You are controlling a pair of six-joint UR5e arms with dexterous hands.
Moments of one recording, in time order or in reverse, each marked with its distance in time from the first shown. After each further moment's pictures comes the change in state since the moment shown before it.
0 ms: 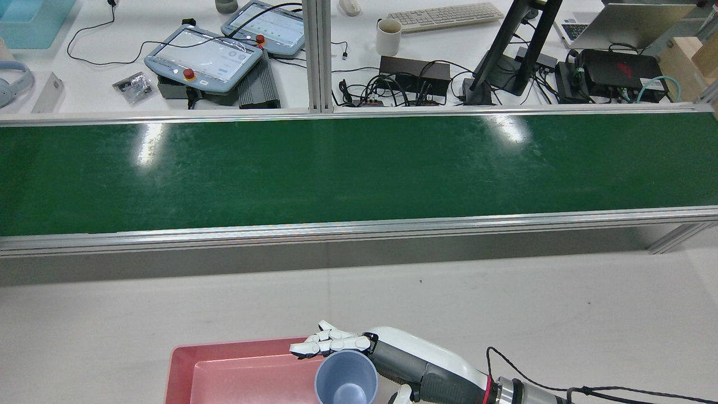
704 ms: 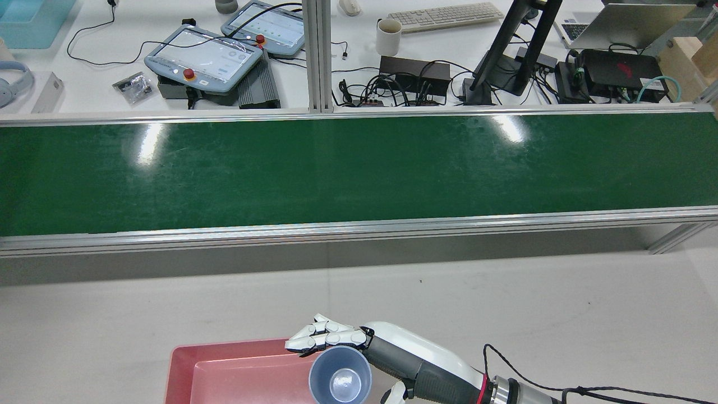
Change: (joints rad) left arm 0.000 0.000 0.000 0.000 0.000 0.000; right arm -0.011 0.025 0.000 -0.001 0.053 -0.062
